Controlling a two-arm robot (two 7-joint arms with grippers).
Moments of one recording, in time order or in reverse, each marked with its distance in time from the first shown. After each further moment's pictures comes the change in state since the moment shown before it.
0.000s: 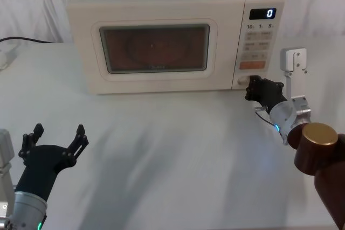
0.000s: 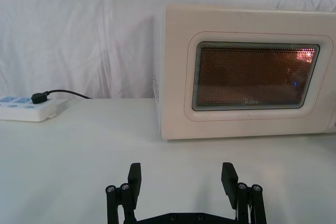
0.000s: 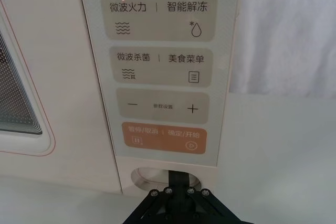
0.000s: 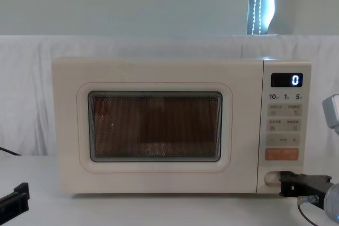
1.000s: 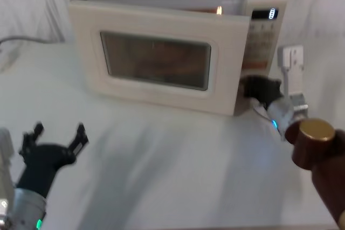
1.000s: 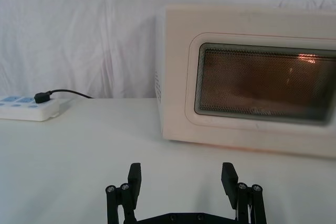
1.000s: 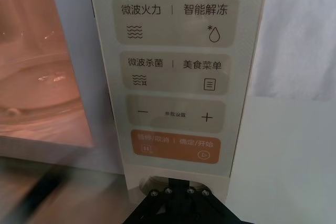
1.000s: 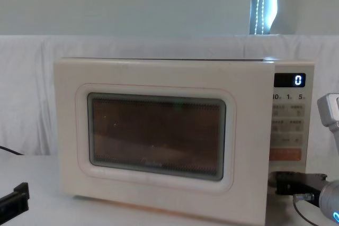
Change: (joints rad) left arm 0.000 0.000 0.000 0.000 0.000 0.000 0.000; right arm 0.027 -0.009 0.000 0.039 -0.008 -0.007 0.001
